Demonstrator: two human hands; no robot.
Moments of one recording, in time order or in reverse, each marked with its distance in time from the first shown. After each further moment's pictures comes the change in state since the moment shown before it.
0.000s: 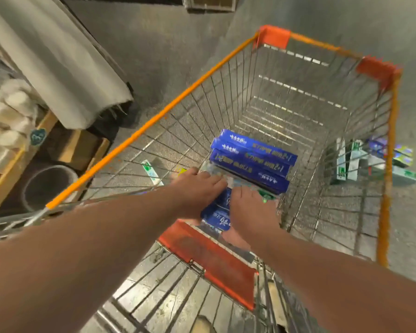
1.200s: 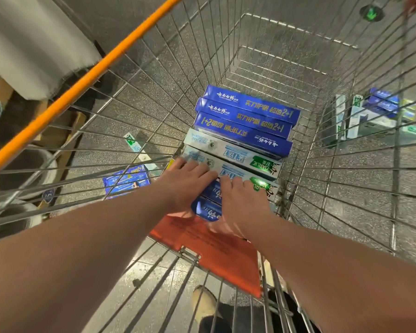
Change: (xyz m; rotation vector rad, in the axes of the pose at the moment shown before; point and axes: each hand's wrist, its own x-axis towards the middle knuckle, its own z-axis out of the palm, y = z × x) left_hand 0.017 0.030 0.095 -0.132 0.024 0.031; right_hand -0.004 0.012 0.084 0.021 -0.325 0.012
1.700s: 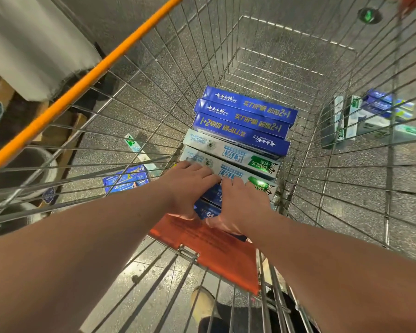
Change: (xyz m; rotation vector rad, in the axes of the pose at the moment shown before) left_hand -0.001 0.008 -0.016 -0.025 -0.074 0.069; right_hand -0.005 0.003 -0.008 0.071 -0.046 0.021
